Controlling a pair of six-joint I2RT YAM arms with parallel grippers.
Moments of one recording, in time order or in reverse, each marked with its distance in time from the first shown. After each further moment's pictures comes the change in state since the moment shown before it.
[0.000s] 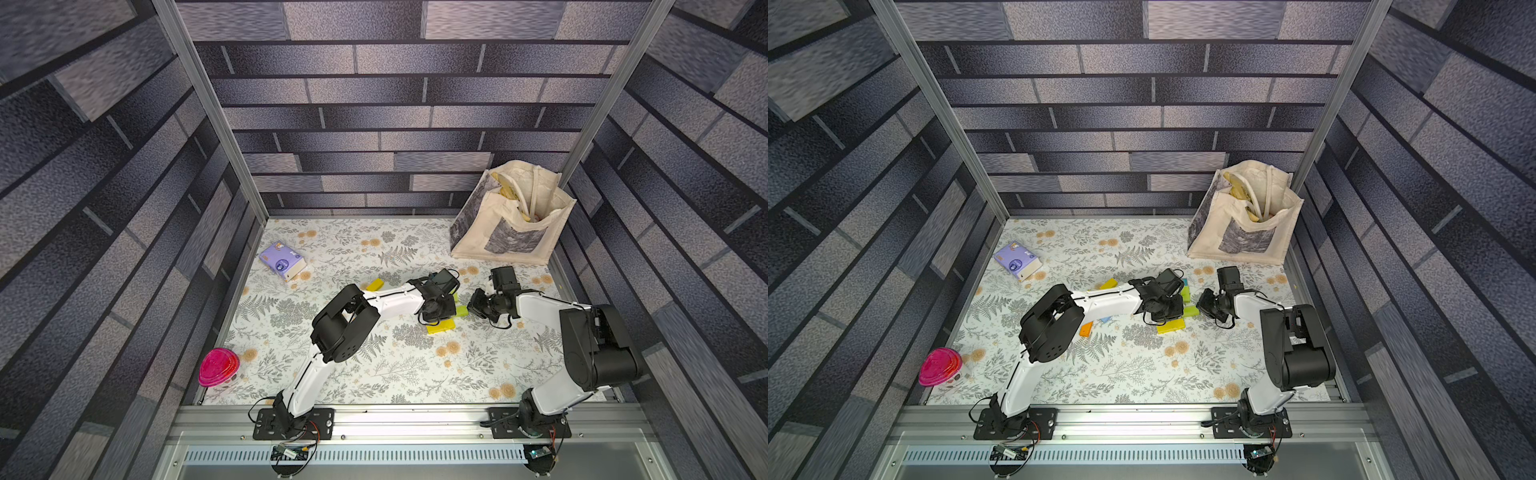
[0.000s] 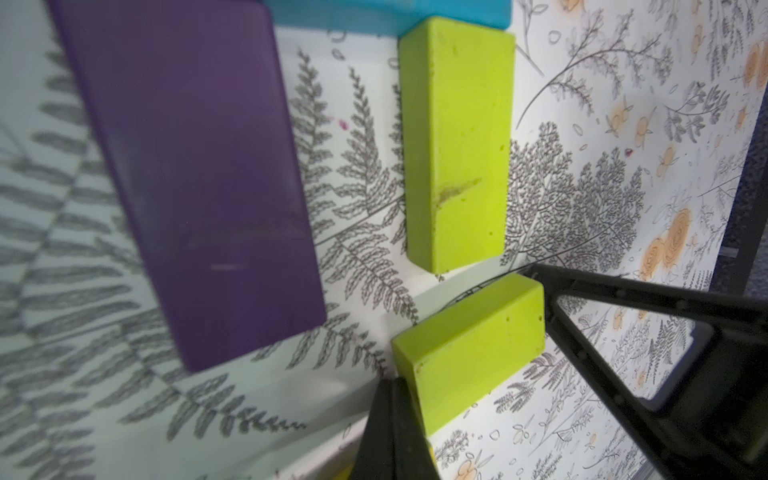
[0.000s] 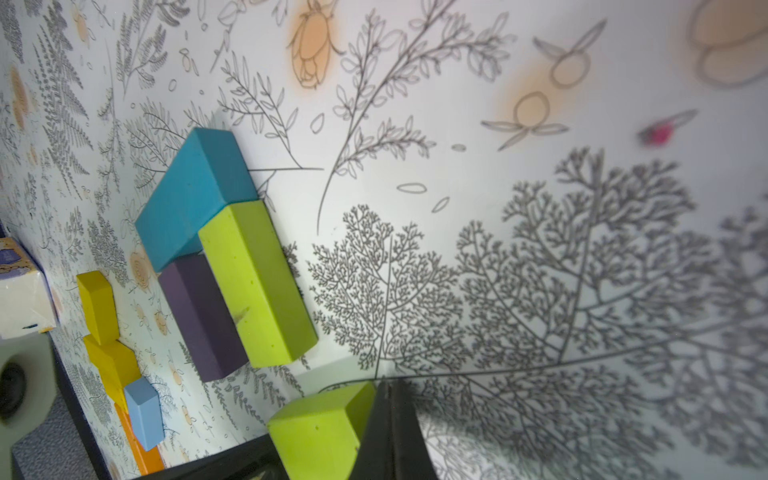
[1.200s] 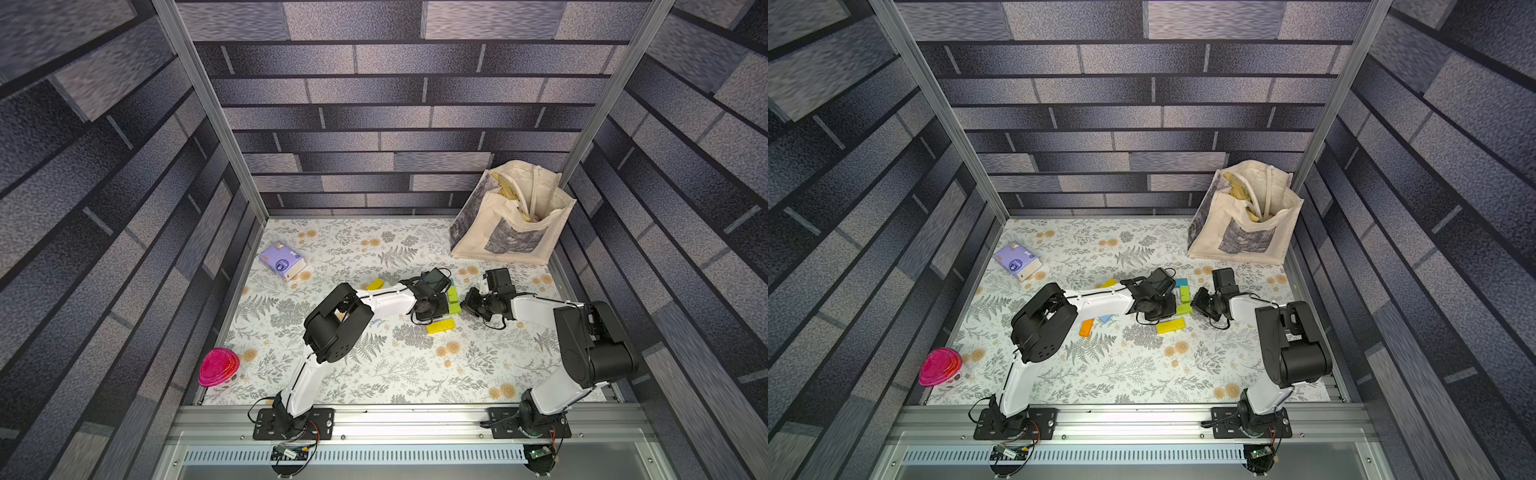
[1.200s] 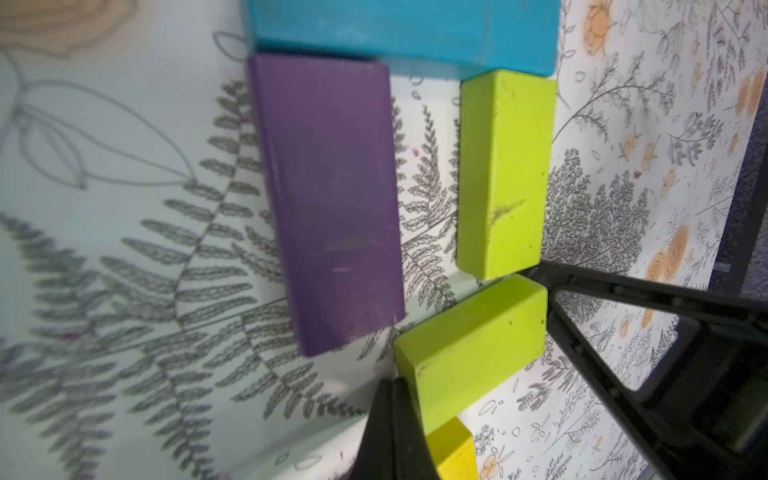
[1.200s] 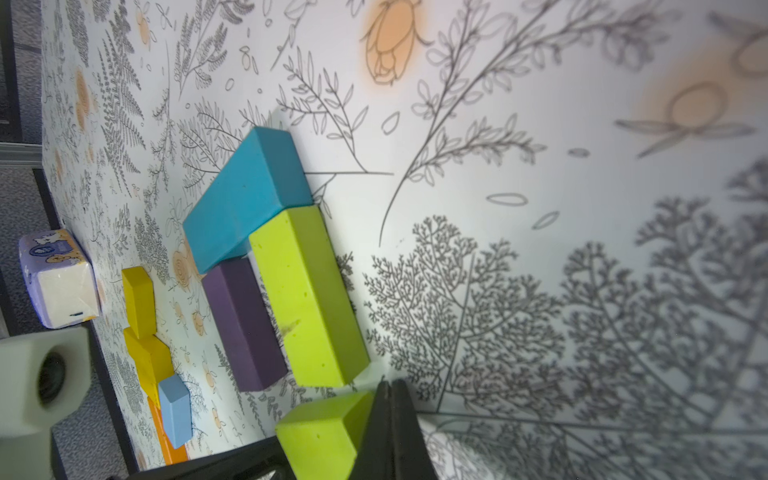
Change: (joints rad) left arm 0.034 -0.050 -0.087 0.052 -0.003 0.000; right arm 0.039 0.018 -0.038 0.137 -0.022 0.056
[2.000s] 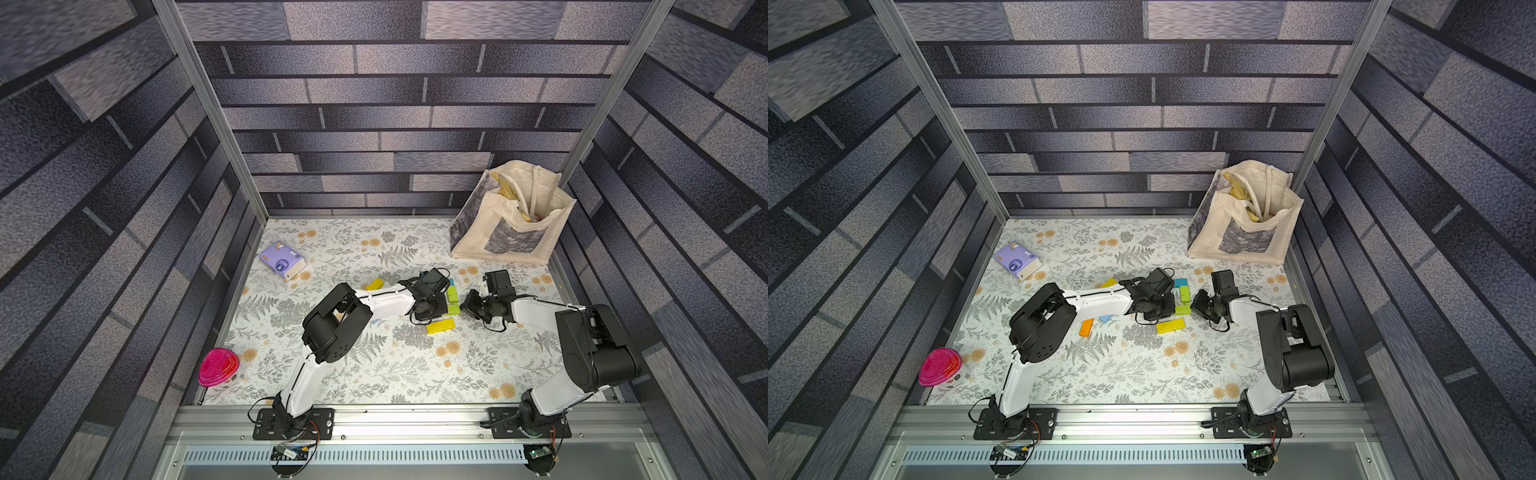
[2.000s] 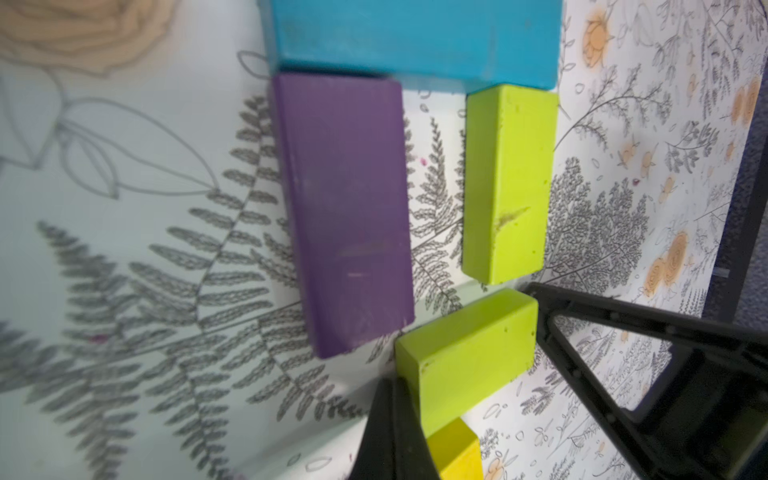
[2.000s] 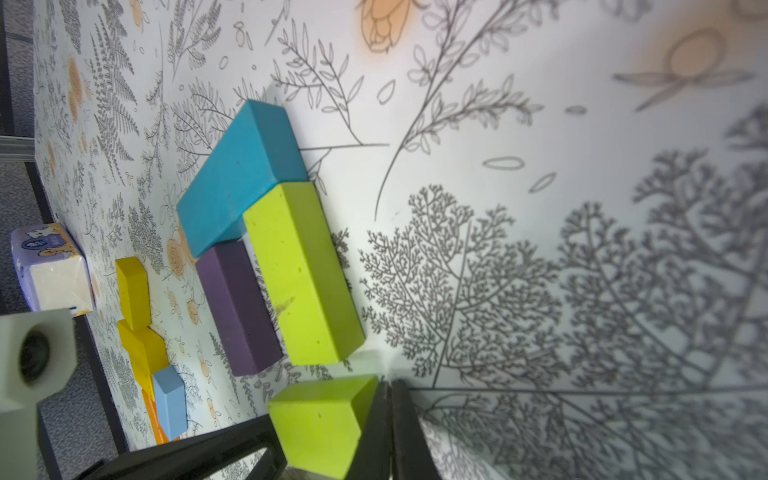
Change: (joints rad) left arm 0.003 -0.017 -0.031 0.024 -0.020 0.001; right arm 0.014 -0.037 -0.027 -0.022 0.012 0.004
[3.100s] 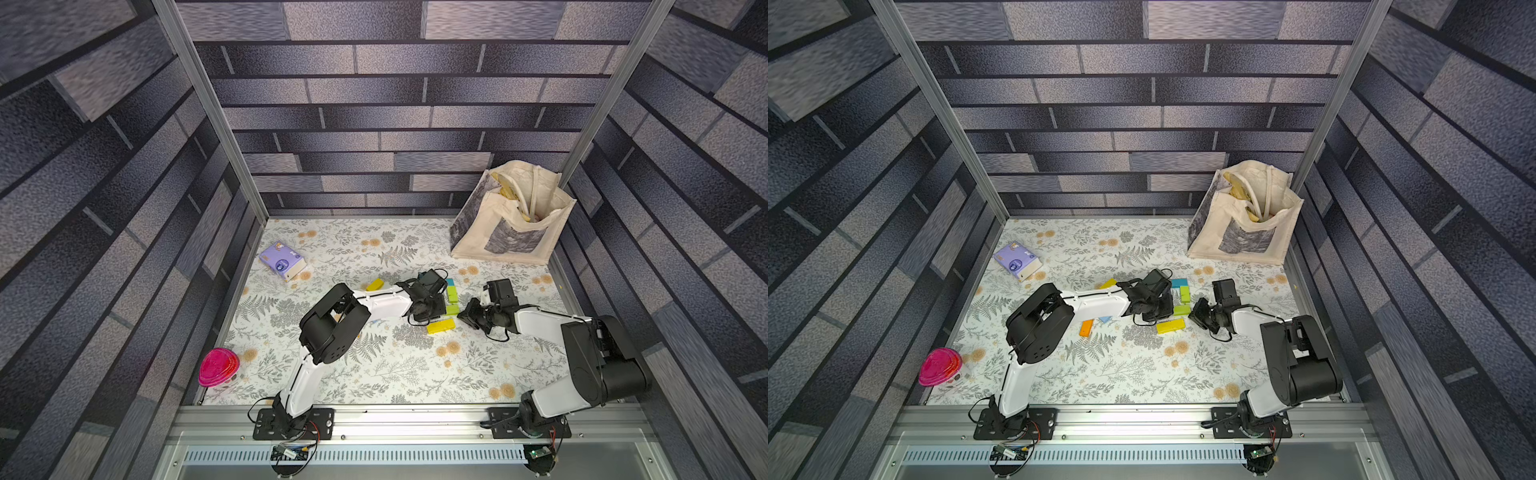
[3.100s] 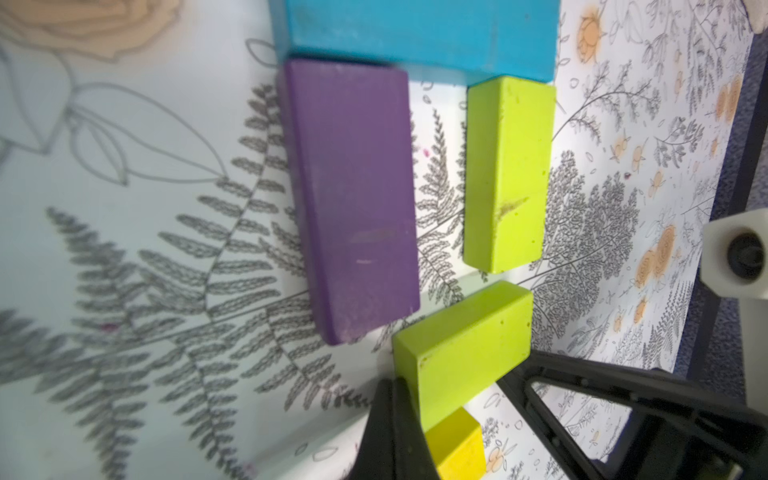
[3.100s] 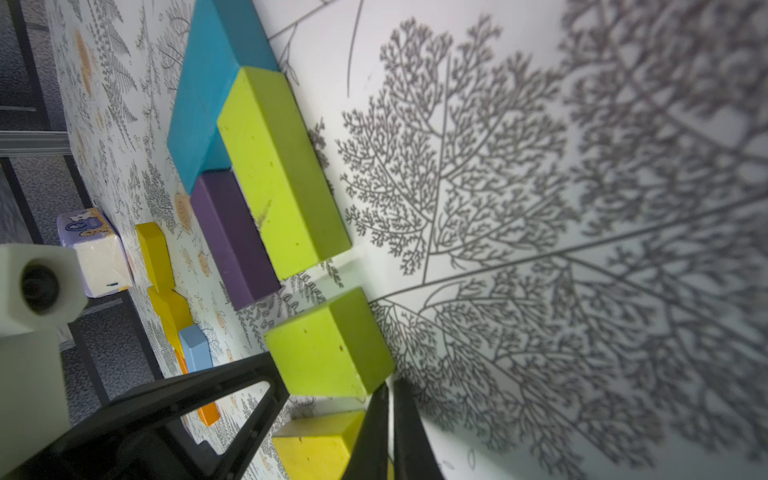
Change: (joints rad) left arm 0.013 -0.016 -0.039 0.044 0.029 0.000; right arm 0.011 -0.066 -0.102 0.045 -0.076 0.095
